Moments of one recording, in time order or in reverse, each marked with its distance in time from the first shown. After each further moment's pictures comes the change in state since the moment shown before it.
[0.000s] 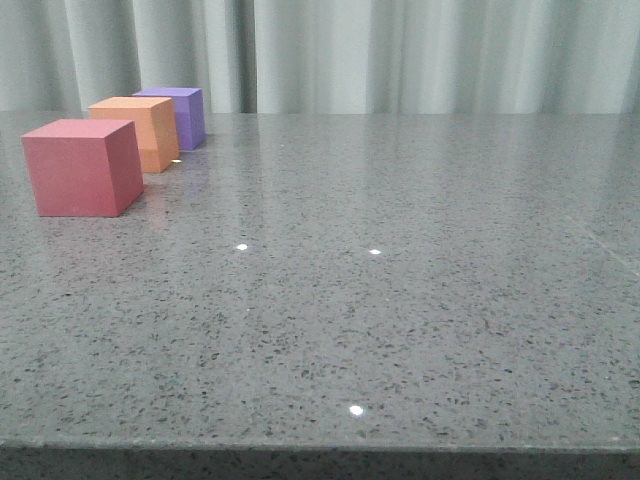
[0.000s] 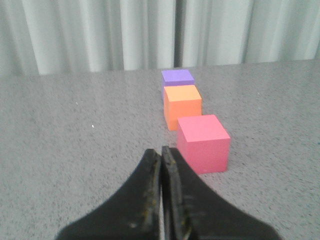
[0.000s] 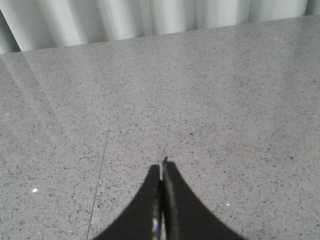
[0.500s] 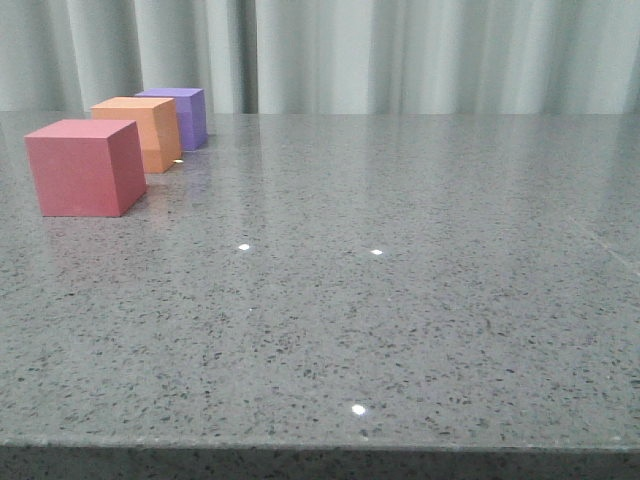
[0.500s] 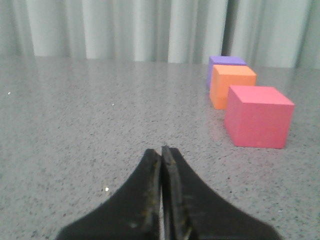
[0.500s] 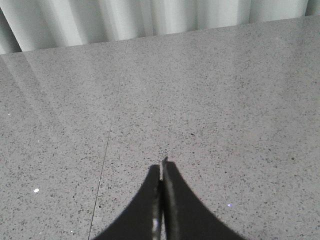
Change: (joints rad) left arm 0.208 -0.227 0.390 -0.152 -0.224 0.079; right arm 0.000 0.000 0.000 0.000 0.000 0.000
